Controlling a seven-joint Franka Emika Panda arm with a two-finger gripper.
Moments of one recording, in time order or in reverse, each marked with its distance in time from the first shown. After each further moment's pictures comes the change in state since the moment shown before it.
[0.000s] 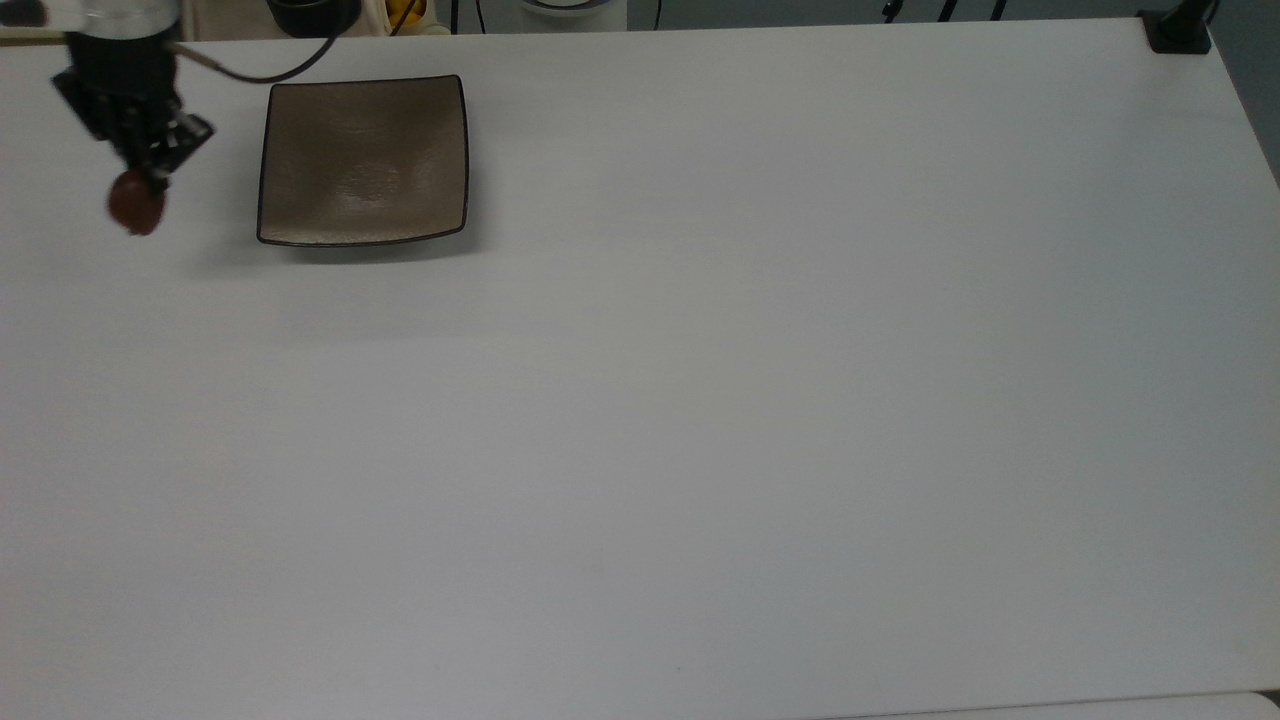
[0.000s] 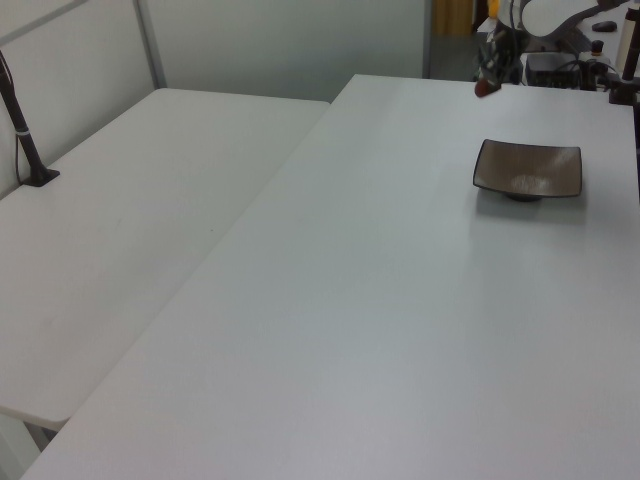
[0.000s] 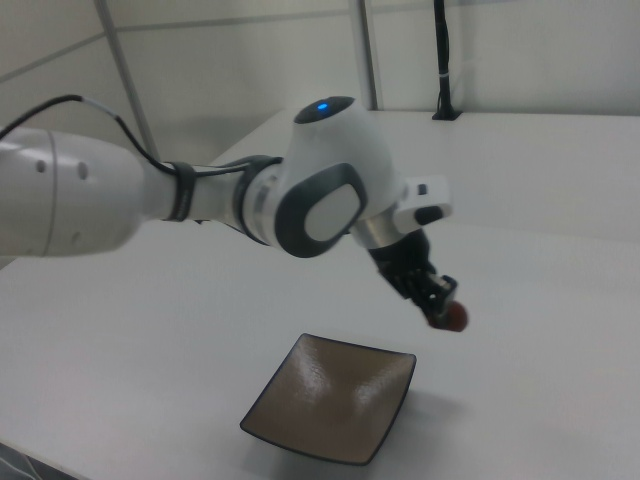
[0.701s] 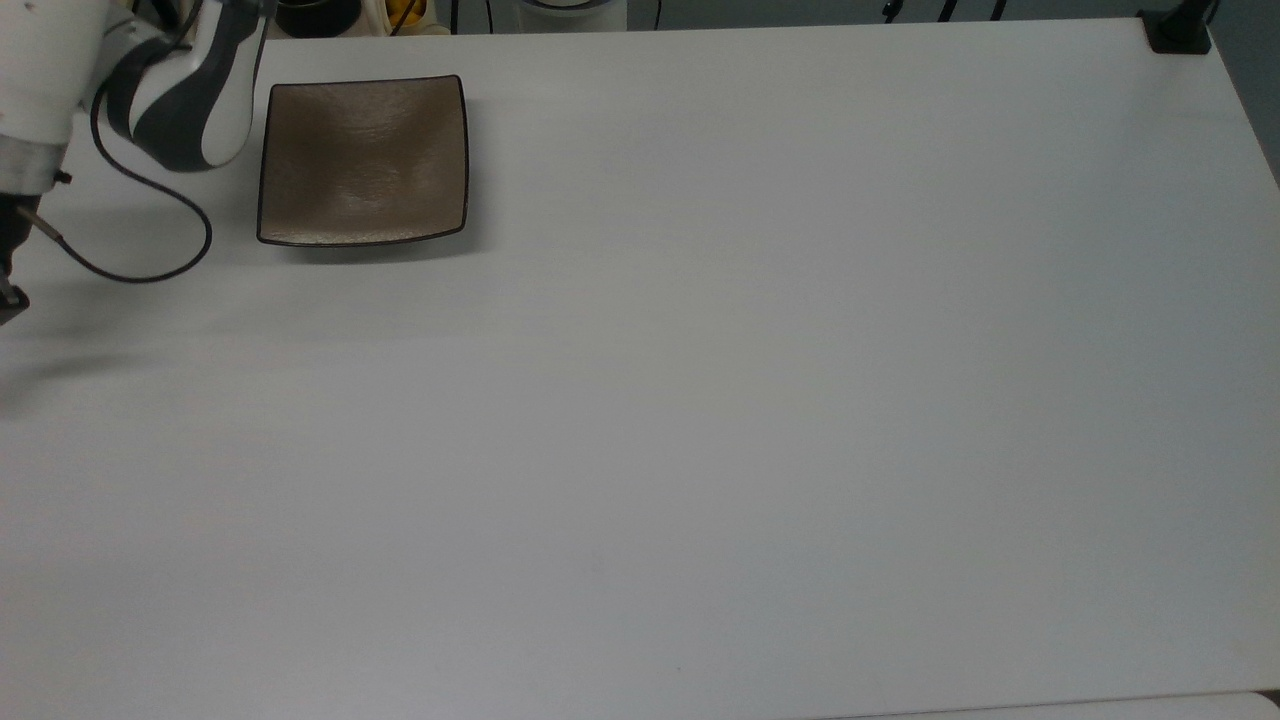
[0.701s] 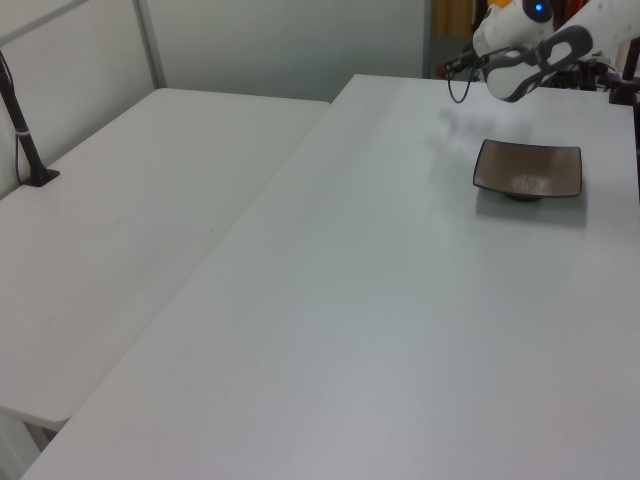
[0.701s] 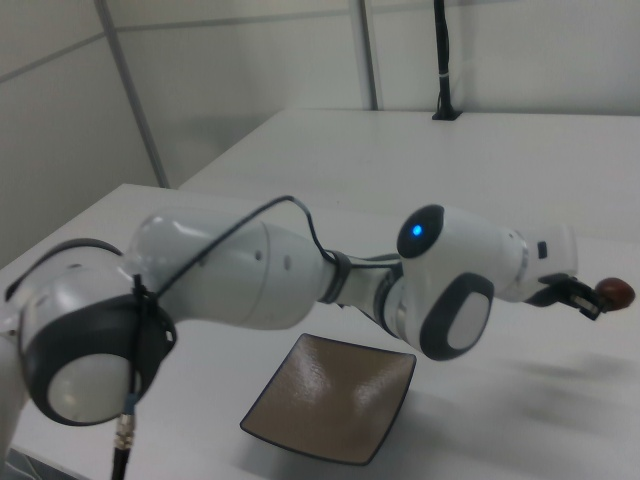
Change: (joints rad) arm -0.122 0.539 -0.039 0.381 0.001 0.746 0.224
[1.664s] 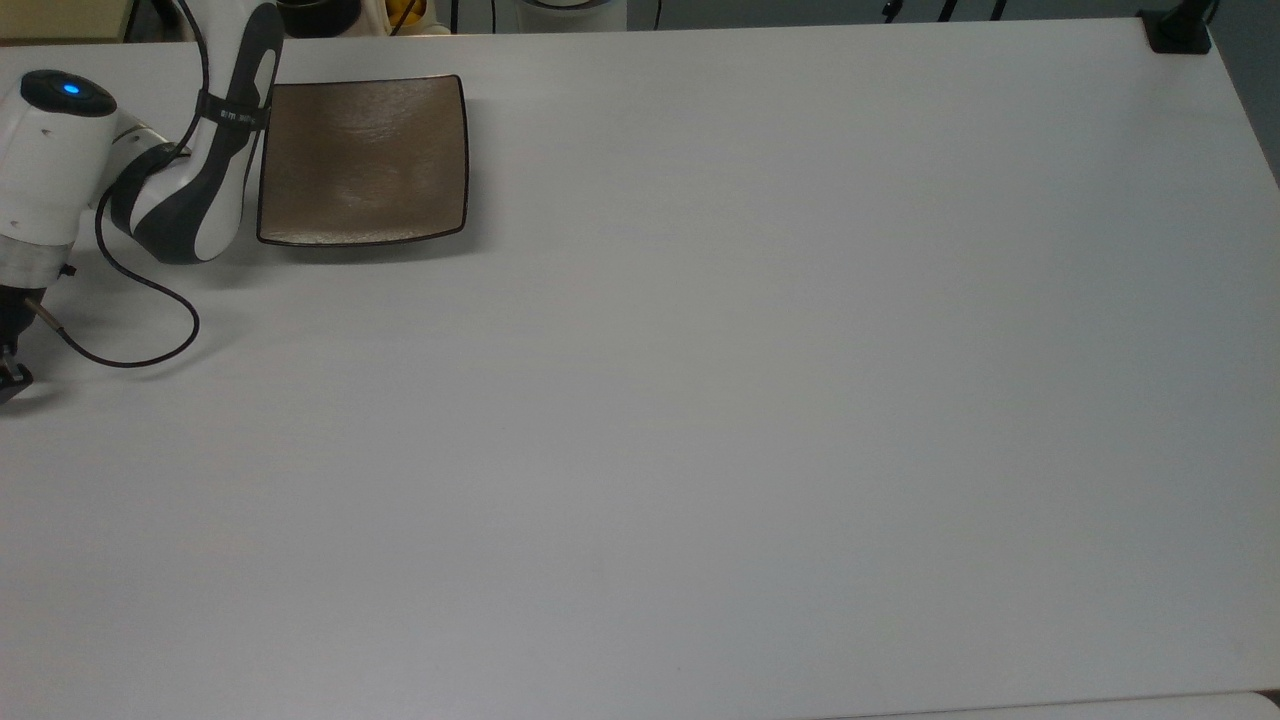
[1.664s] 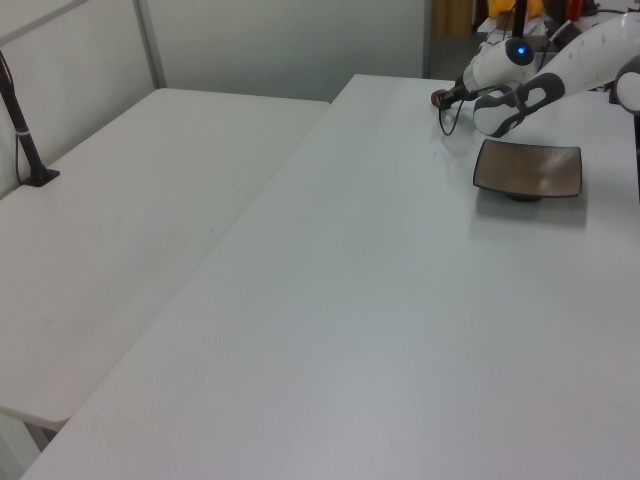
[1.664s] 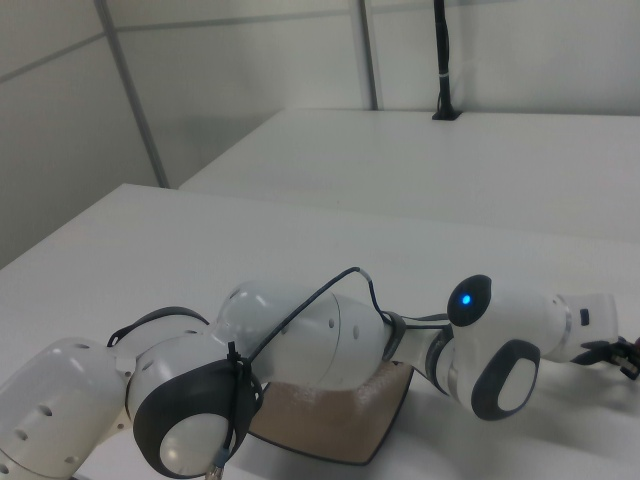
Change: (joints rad) arm -0.001 0.382 -0.073 0.363 0.052 0.037 0.029
